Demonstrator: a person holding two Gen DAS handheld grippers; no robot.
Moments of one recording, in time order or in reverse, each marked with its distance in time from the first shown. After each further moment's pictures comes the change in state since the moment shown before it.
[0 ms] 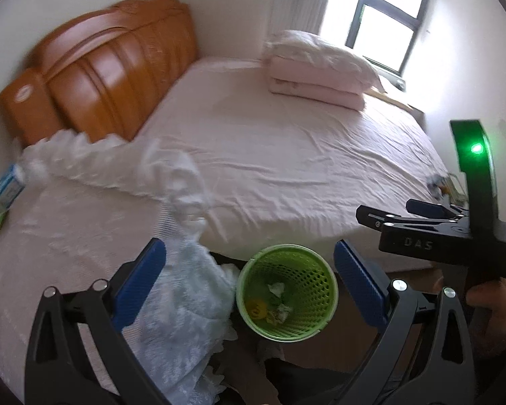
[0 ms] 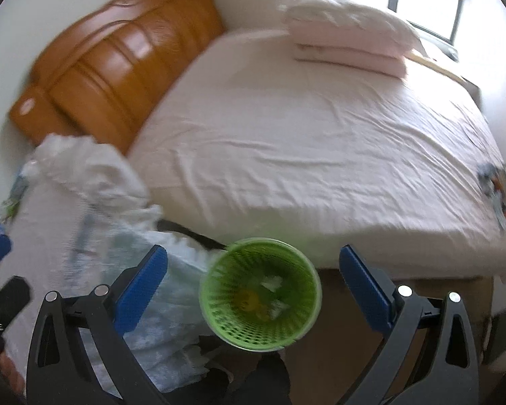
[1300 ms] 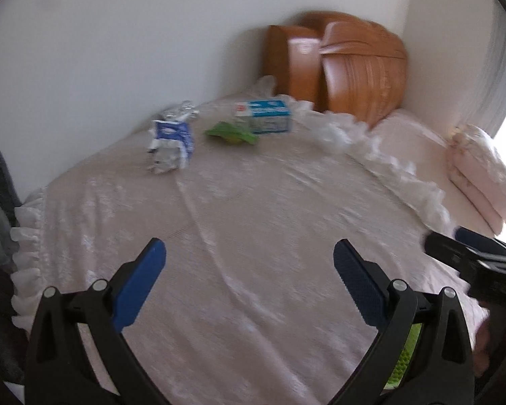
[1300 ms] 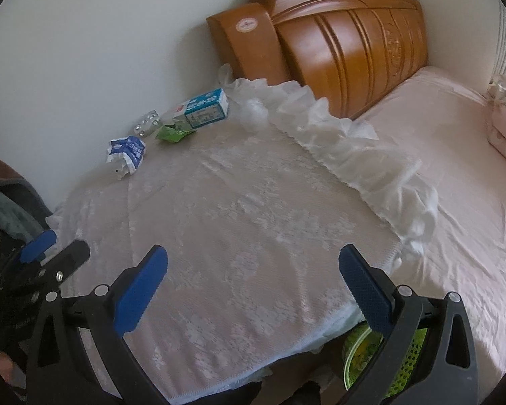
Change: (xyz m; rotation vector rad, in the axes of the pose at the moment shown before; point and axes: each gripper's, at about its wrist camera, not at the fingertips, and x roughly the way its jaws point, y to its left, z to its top) left arm -0.110 0.273 -0.098 -0.592 -0.074 0.550; right arm 0.011 0.321 -0.007 -0.514 0.066 0.449
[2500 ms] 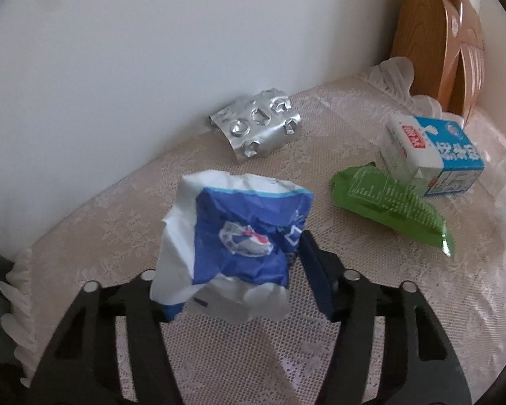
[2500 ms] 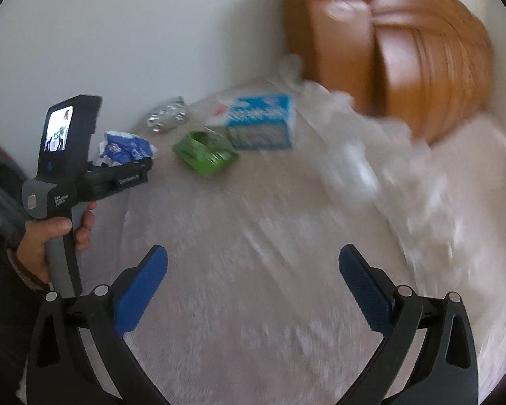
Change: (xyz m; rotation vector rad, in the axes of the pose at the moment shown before) left arm 0.218 0.103 0.119 -0.047 0.132 0.188; right arm 0.144 0.082 0.111 -0.321 0.055 0.083
